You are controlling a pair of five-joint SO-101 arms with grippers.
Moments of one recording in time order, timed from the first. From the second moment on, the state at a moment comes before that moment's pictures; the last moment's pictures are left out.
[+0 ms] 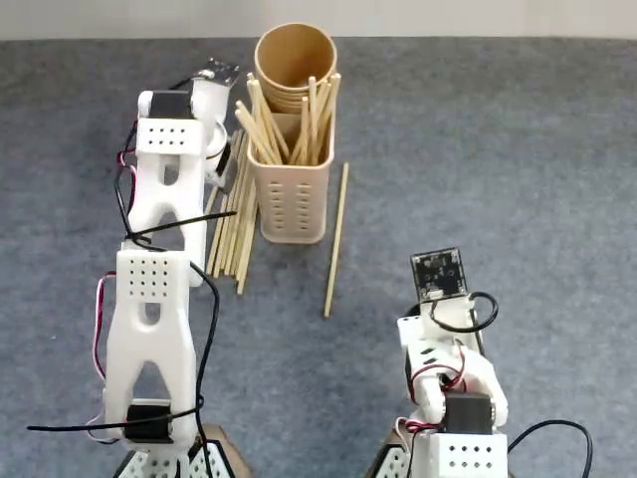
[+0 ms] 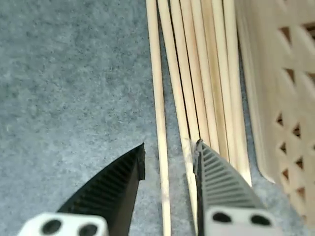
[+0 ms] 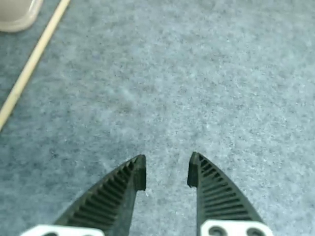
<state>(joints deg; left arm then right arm) -4.8 61.8 -73.4 100.4 -9.3 -2.1 -102.1 93.8 56.8 15.7</state>
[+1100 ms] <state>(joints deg) -8.2 66.5 -65.8 95.3 -9.4 -2.1 -102.1 93.8 56.8 15.7</state>
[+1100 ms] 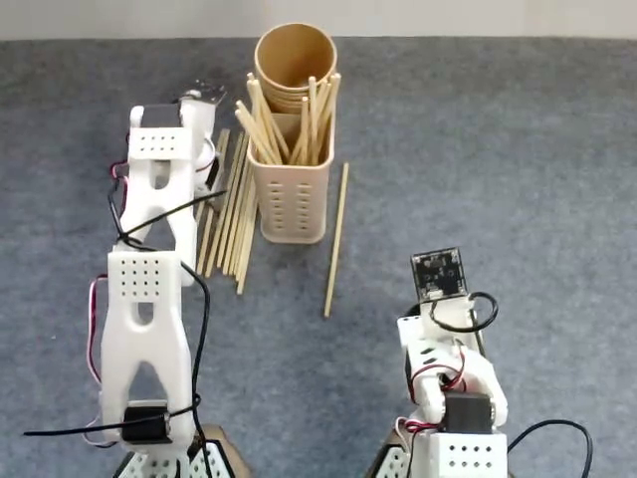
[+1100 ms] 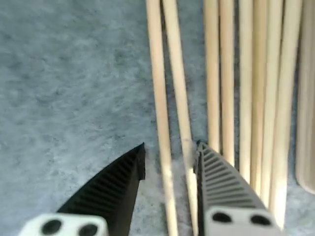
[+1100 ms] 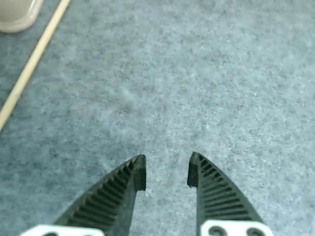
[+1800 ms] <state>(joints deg) -7.3 68.1 -78.3 100.8 -11.5 -4.9 -102.1 93.8 56.8 15.7</state>
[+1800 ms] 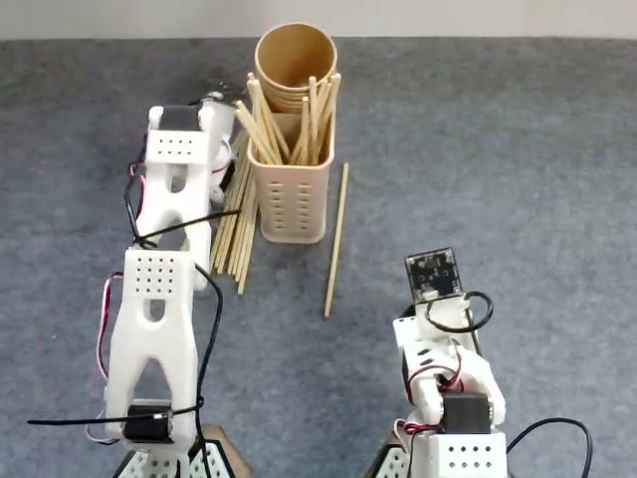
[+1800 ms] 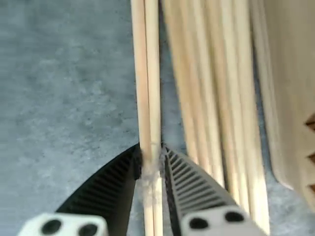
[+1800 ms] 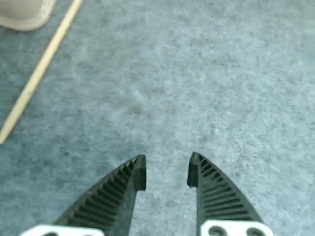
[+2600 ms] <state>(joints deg) 6.5 -20.6 -22.0 88.5 -0.3 -5.5 -102.1 93.8 56.8 15.7</state>
